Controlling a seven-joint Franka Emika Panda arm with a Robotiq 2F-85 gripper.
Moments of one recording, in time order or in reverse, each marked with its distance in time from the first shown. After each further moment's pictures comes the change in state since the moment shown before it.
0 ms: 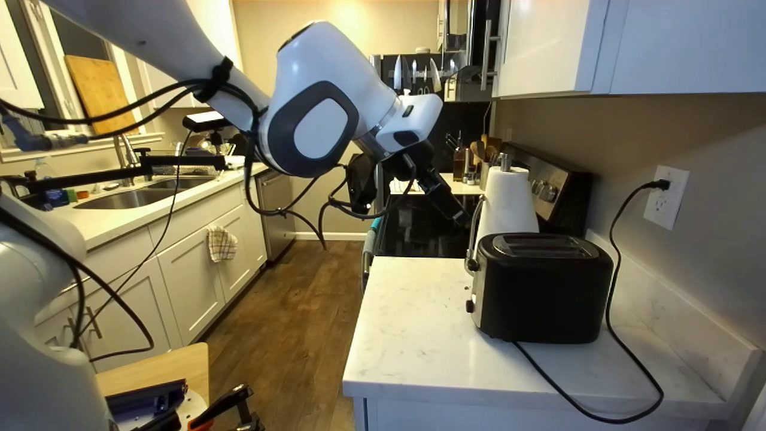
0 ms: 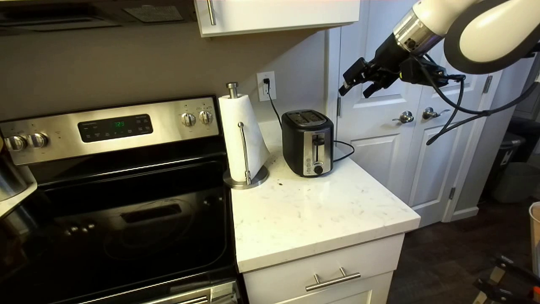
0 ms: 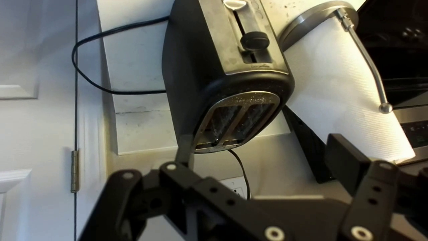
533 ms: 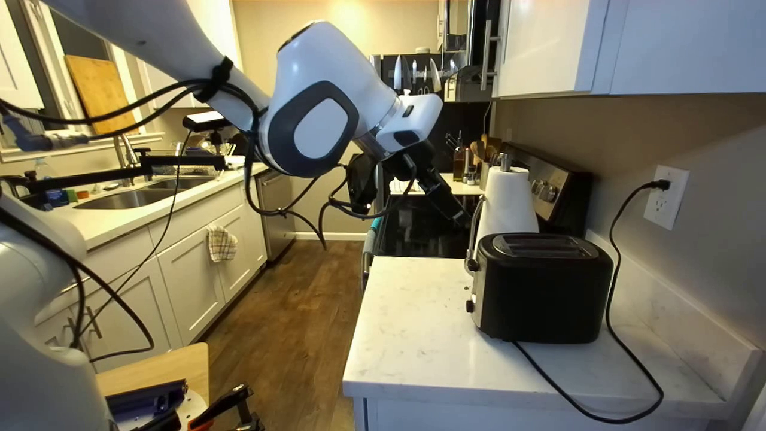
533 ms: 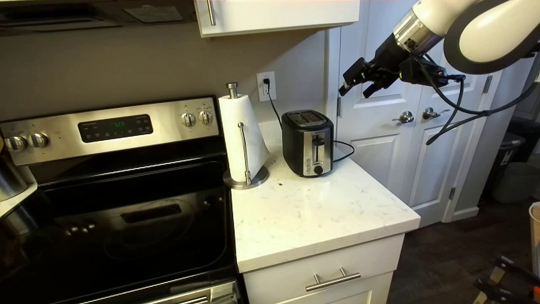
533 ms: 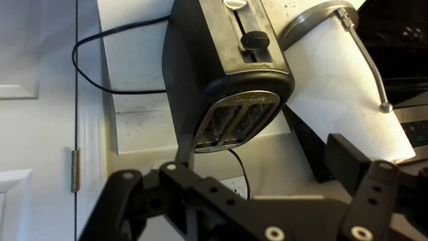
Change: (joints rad) arm -0.001 0.000 0.000 0.001 0.000 0.000 0.000
